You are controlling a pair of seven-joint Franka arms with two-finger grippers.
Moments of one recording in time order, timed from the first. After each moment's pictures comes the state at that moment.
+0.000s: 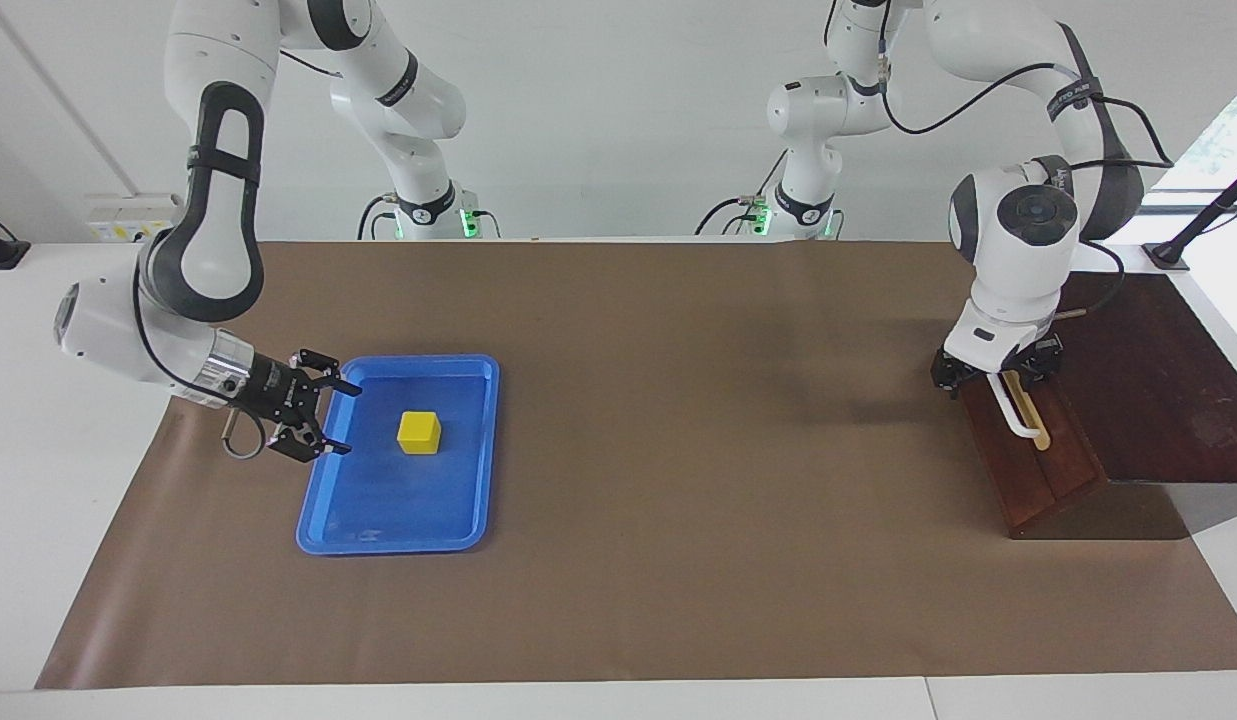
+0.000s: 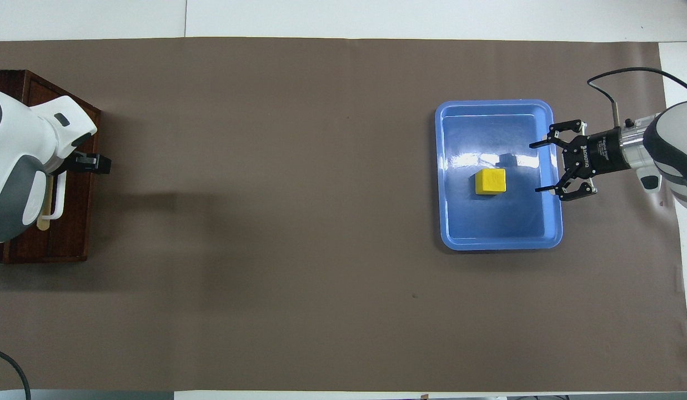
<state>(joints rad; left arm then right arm) 0.04 0.13 -0.07 -1.94 0.39 2.12 -0.06 -0.29 0.38 0.07 -1.83 0.67 1.89 0.99</state>
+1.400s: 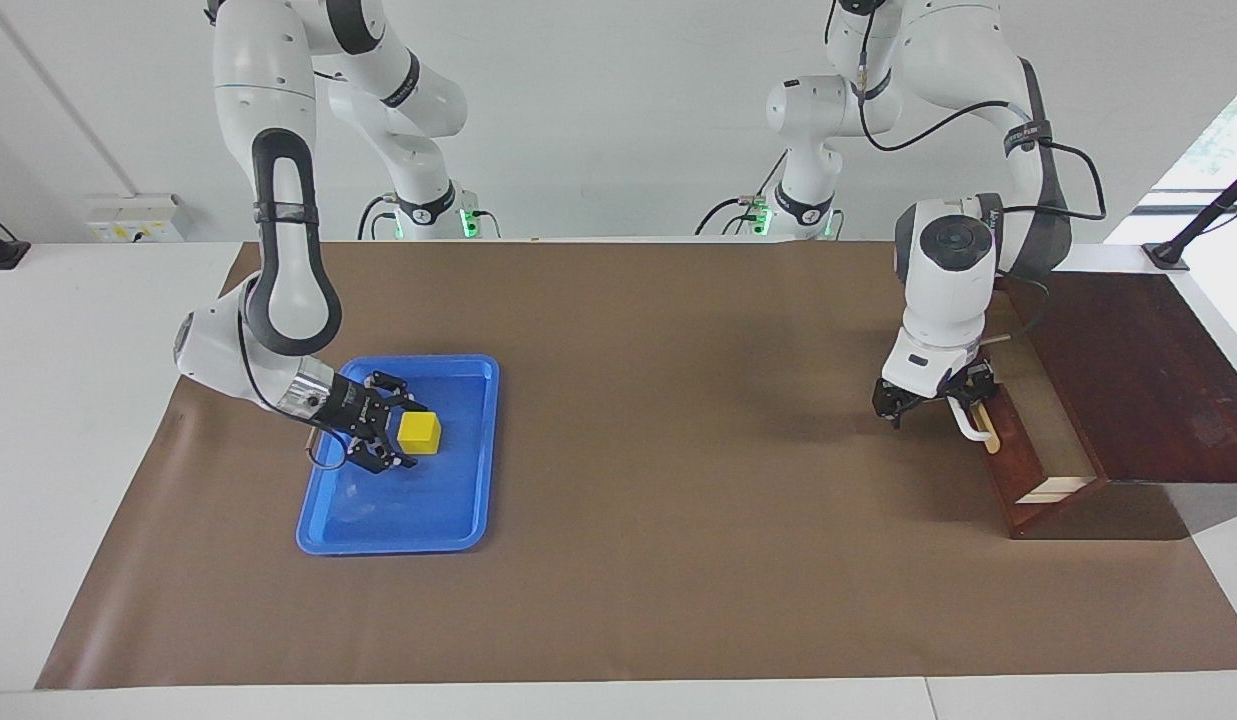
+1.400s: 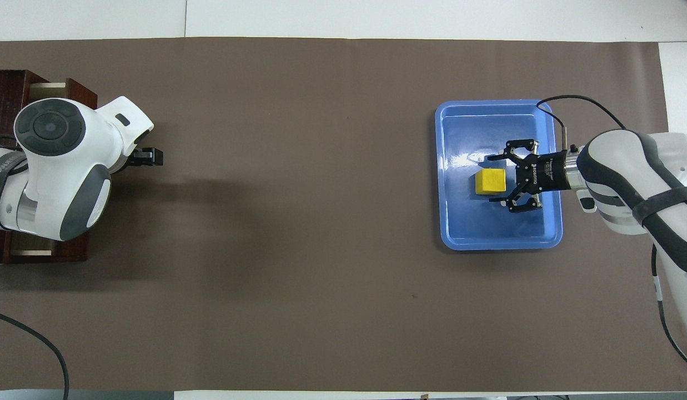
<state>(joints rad) -0.07 0.19 -0.09 -1.97 0.39 2.22 -0.32 -0.19 0.38 0.08 -2.01 0.85 2.14 0.91</state>
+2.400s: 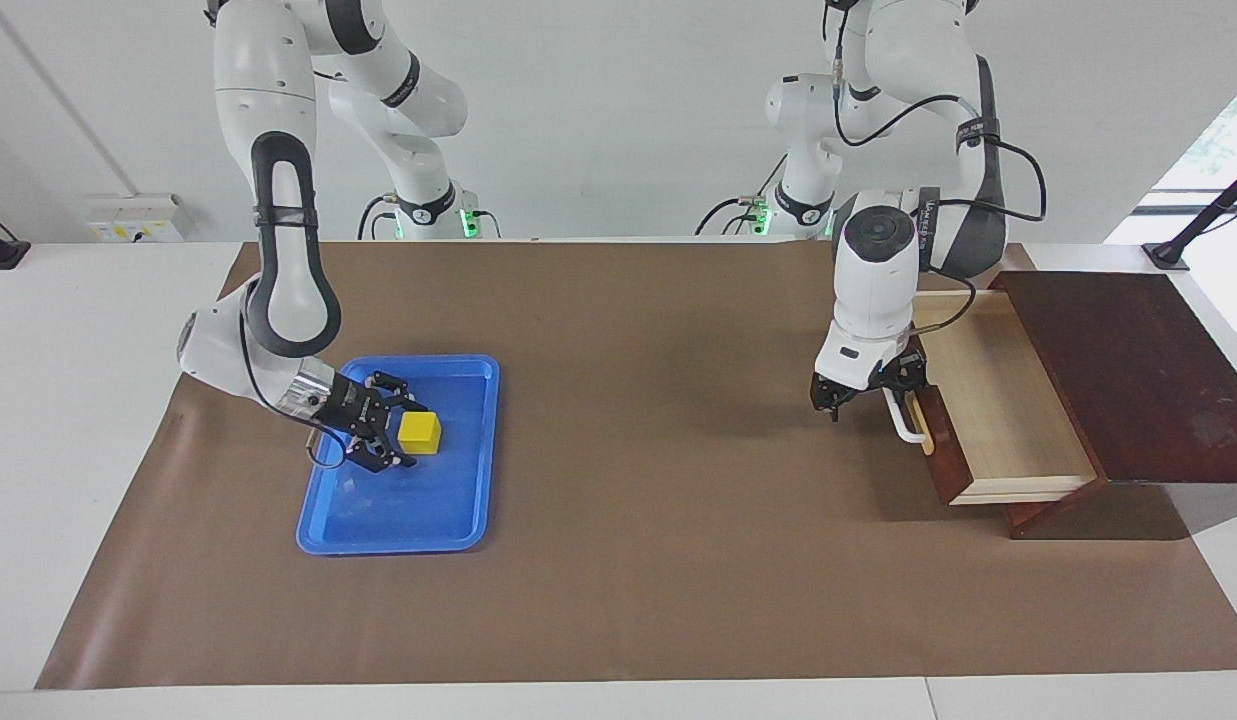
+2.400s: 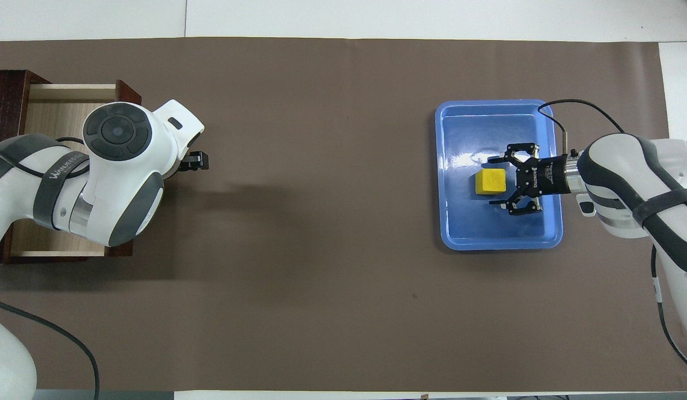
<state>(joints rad) -0.21 0.19 -0.09 -1.94 0.35 2.14 -0.48 -0.19 0.38 0.08 -2.03 0.87 2.15 0.89</state>
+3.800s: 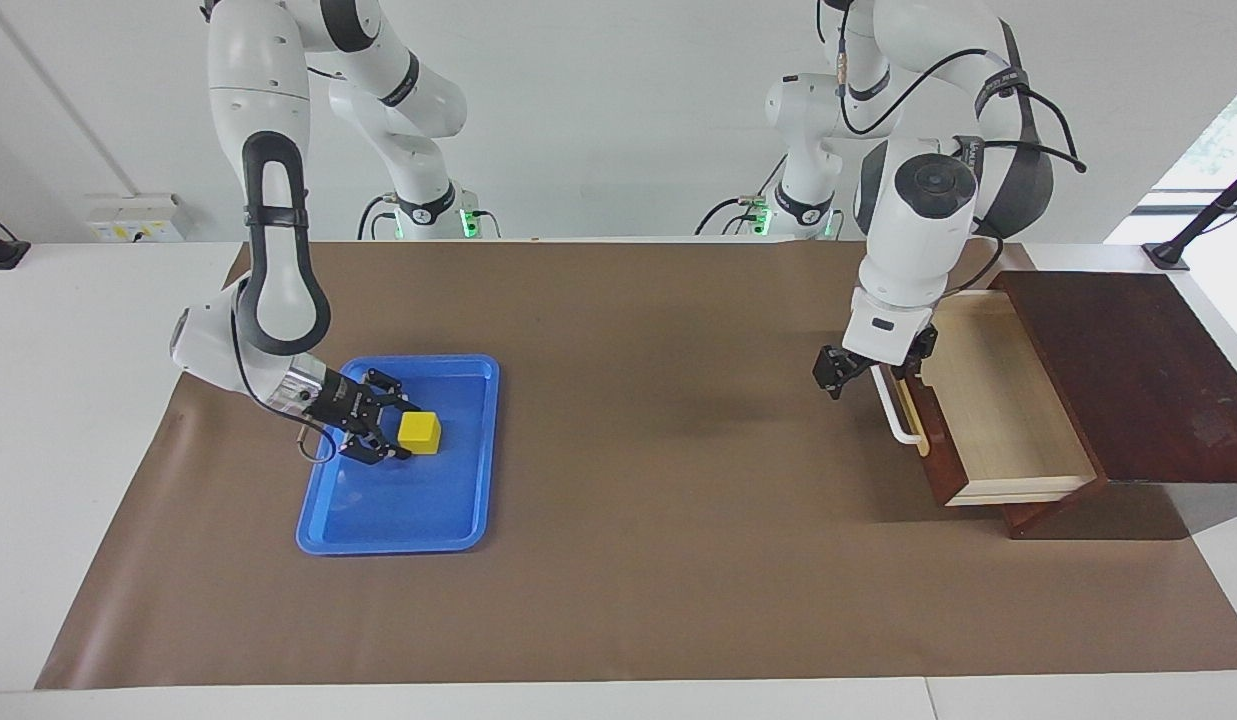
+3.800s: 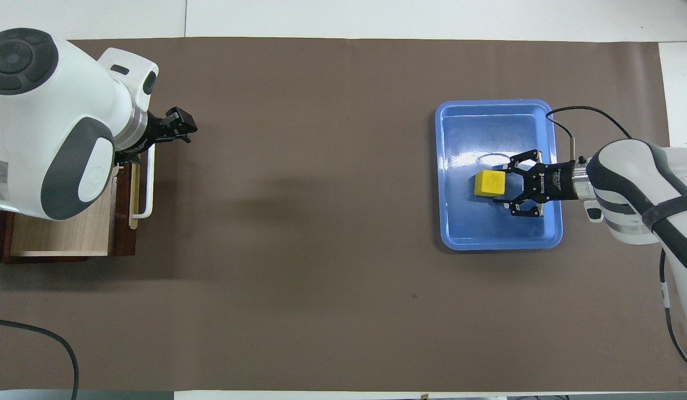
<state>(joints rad) -0.20 0.18 -0.07 -1.67 0.09 1.89 -0.74 -0.22 0.36 0.07 -2.06 0.88 2.14 0.83</state>
